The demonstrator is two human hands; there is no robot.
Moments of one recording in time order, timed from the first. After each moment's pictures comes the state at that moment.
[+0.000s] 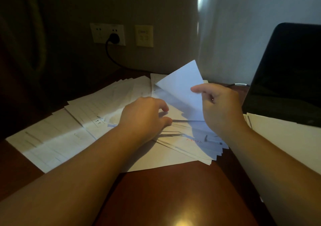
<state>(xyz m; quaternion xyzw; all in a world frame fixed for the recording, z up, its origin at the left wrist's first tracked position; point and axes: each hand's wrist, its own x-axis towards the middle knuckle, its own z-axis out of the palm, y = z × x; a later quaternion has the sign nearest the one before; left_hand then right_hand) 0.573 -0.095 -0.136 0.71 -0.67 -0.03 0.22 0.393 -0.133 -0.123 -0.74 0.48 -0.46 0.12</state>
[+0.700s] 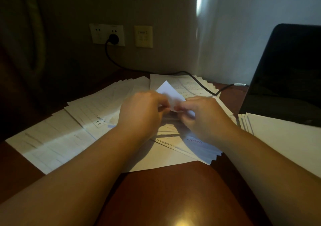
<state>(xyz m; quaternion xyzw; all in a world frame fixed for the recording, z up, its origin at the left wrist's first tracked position) 0.582 -0.089 -0.125 0.63 -0.70 0.05 0.32 0.402 -0.126 -0.123 -0.88 0.40 -0.25 0.04</state>
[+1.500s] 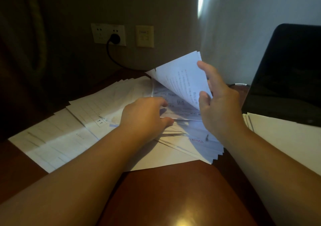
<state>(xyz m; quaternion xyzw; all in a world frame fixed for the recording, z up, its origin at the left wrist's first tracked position) 0.575 -0.092 -0.136 0.71 -0.67 0.00 0.24 0.403 -0.120 -0.116 -0.75 0.46 -0.47 0.04</state>
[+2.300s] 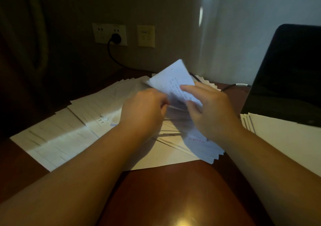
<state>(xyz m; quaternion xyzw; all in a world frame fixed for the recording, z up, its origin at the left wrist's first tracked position) 0.579 -0.091 -0.125 0.66 -0.69 0.07 0.29 0.405 -0.125 -0.124 -0.83 0.40 -0.38 0.02</state>
